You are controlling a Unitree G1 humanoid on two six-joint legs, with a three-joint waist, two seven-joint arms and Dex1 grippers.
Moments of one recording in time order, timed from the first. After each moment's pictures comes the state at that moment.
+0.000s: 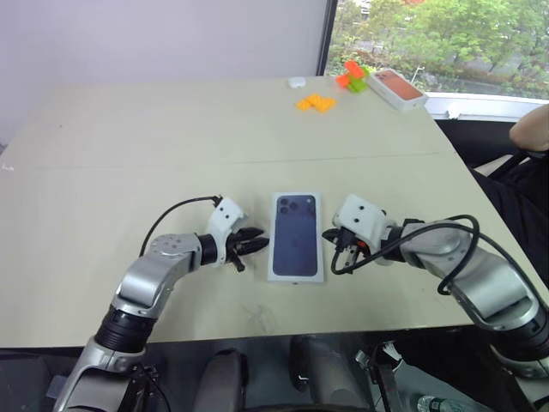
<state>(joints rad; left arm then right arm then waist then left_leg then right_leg) -0.35 0.44 -0.17 -0.17 -0.34 0.69 -0.74 -0.42 -0.81 0.26 -0.58 0.26 1.00 0.70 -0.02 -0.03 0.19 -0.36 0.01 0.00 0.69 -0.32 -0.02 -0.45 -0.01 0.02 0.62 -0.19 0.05</state>
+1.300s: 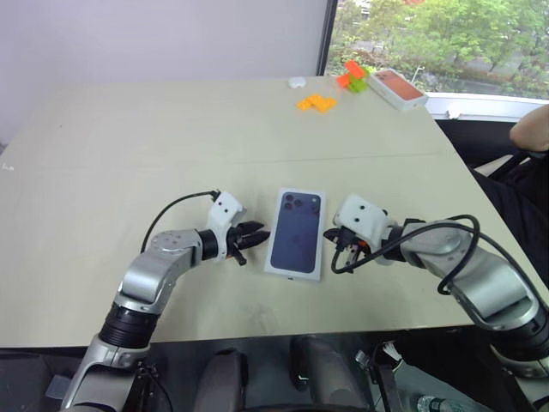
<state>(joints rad) -0.37 0.41 -0.15 -0.15 -0.33 0.69 -0.73 -0.42 -0.81 0.26 -0.58 0.26 1.00 0.70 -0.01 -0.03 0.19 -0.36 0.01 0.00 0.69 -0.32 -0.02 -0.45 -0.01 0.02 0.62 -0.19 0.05</state>
